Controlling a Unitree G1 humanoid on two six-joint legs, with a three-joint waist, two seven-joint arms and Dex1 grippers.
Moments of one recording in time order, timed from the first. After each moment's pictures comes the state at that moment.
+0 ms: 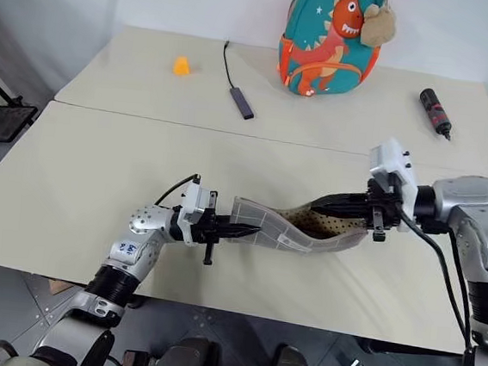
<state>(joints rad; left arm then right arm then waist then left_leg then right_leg) -0.52 0.23 -0.13 0.37 -0.36 -0.09 -1.20 -0.64 -0.94 0.03 -0.07 0.55 0.57 1.39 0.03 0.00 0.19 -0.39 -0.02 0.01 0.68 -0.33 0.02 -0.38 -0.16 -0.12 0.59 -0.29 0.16</state>
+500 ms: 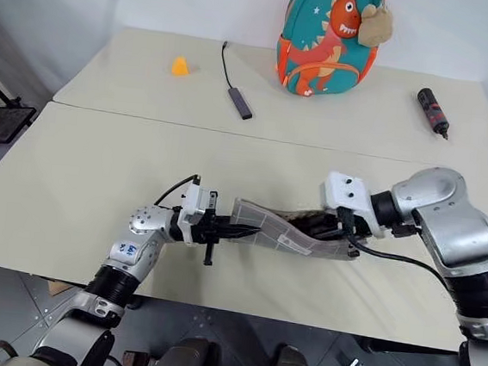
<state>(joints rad) -0.53 0.22 -0.14 0.37 -0.34 -0.11 -1.20 -0.71 -0.97 0.29 -0.14 0.28 0.47 1.47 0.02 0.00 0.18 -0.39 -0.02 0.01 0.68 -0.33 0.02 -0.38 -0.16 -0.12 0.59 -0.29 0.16</state>
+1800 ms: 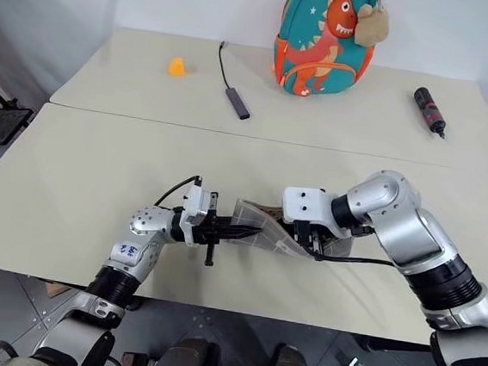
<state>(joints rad) -0.52 0.22 -0.14 0.37 -0.32 -0.11 -1.19 -0.76 -0.83 0.43 -0.13 0.03 0.46 1.36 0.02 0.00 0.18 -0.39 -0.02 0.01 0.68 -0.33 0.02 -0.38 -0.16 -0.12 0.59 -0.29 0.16</state>
